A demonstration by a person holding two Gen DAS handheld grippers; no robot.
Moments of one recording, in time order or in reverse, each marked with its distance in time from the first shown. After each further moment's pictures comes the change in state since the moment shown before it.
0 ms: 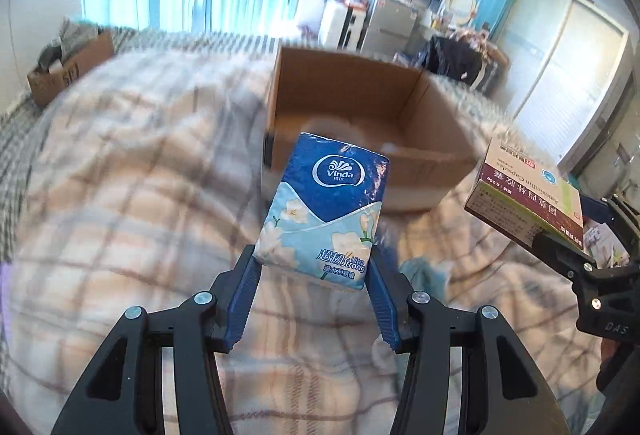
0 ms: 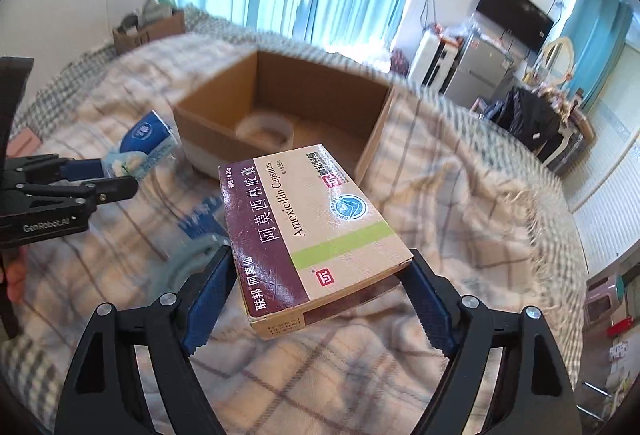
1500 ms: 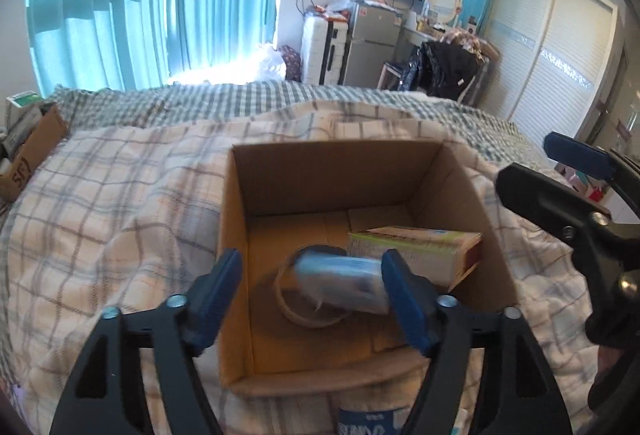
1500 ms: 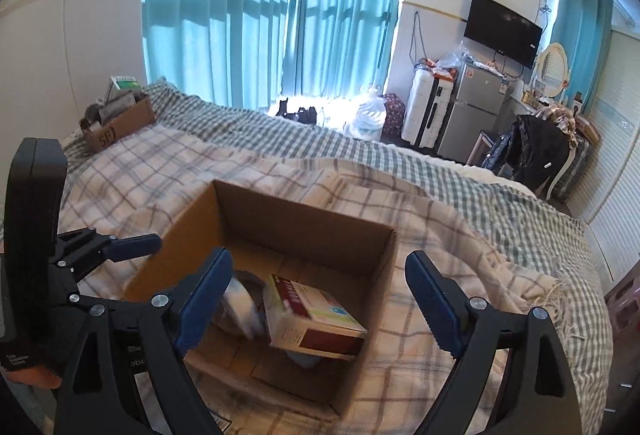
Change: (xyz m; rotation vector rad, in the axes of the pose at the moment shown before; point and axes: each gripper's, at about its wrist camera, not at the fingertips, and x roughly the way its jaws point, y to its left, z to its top) left arm 0.083 -0.024 0.126 0.110 -0.040 0.006; right arm 0.080 -0.035 0.142 0.114 -0.163 0.029
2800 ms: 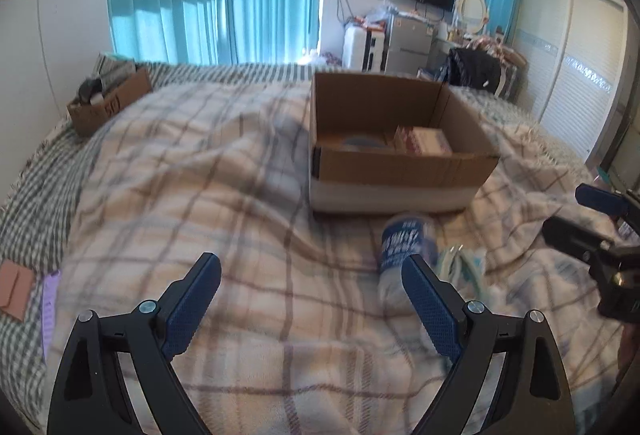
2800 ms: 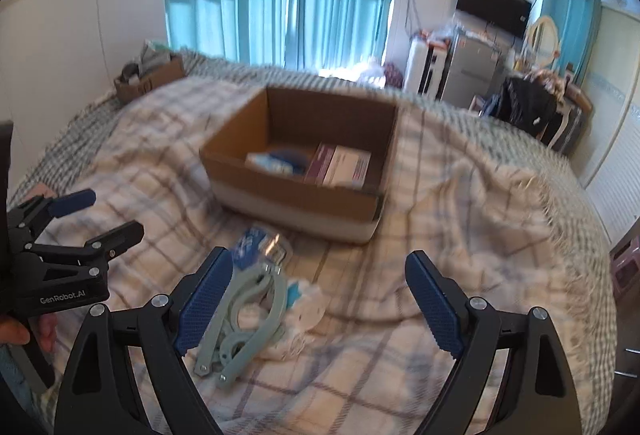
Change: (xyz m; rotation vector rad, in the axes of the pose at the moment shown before) left arm -0.103 0.013 -0.153 -0.045 -0.032 0.156; right arm -0.102 0.046 -0.141 0.032 0.114 0.018
